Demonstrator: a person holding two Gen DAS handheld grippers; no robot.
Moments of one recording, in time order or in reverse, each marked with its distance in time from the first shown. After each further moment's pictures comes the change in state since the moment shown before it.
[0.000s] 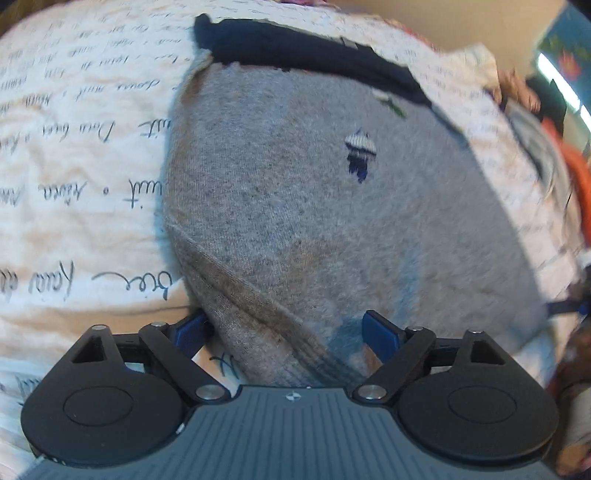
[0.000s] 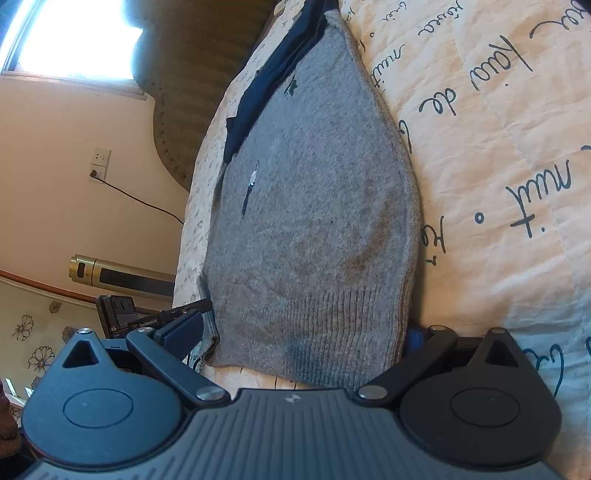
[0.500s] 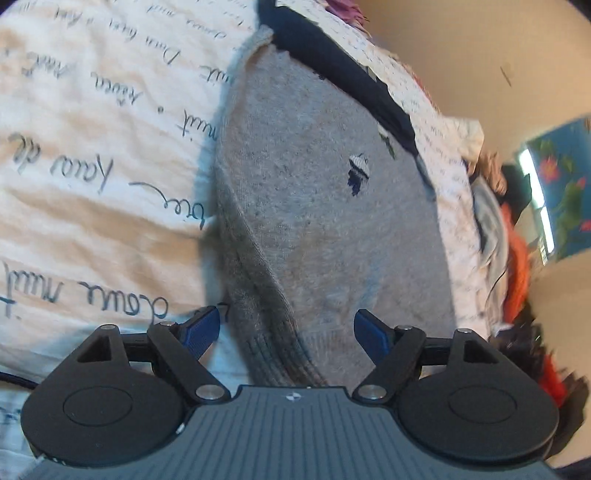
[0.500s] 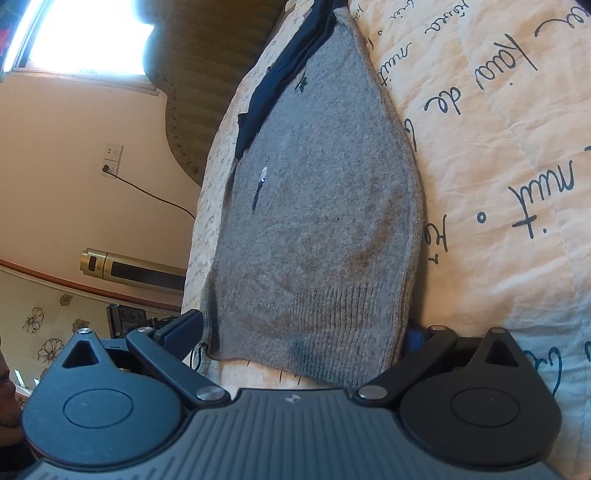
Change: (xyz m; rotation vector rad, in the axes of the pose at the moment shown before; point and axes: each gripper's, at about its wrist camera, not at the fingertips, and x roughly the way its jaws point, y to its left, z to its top) left arm -0.022 0.069 -0.030 -0.408 -0.001 -0.334; right arm -0.003 -0.009 0.001 -0.012 0.019 0.049
